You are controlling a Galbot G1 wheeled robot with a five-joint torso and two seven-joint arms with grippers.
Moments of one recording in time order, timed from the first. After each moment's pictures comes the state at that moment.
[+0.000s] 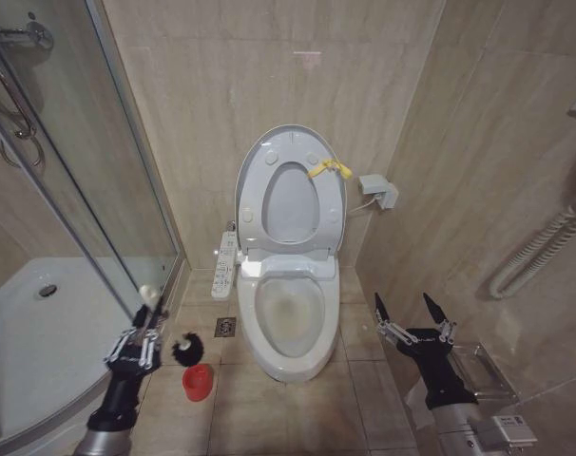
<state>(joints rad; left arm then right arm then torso) 1.70 -1.31 -0.70 -2.07 -0.38 -0.65 0.16 -1.79 1.45 0.65 2.41 0.25 0.08 0.01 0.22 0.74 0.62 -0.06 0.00</state>
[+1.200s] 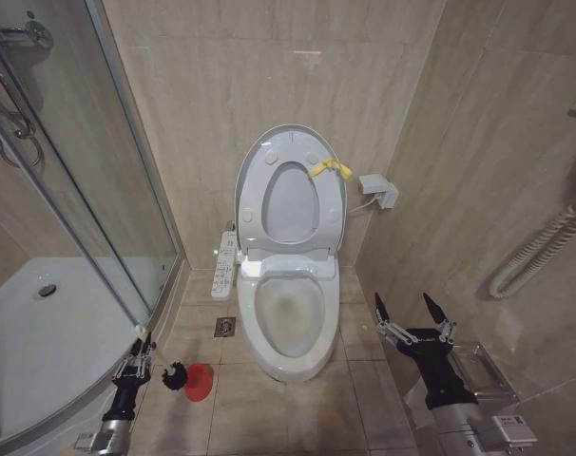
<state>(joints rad) 1.23 -1.21 -0.57 -1.12 -0.65 -0.82 0.40 -1.79 1.45 0.65 2.41 0.25 0.08 0.01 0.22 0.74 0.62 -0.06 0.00</state>
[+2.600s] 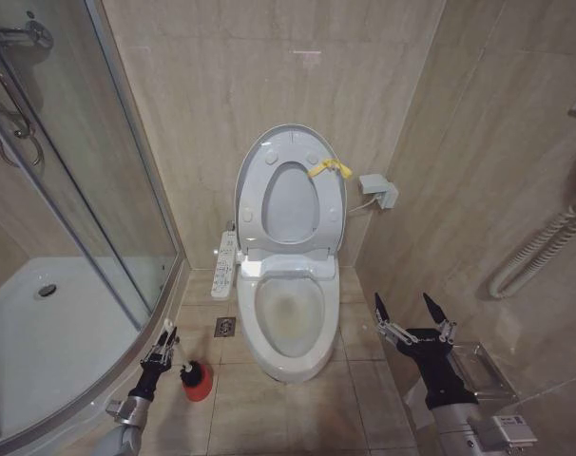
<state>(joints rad) 0.97 -1.19 -0.42 -0.75 -0.70 -0.82 0.60 -1.79 1.45 0.65 2.41 0.25 0.08 0.01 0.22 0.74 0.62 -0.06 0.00</state>
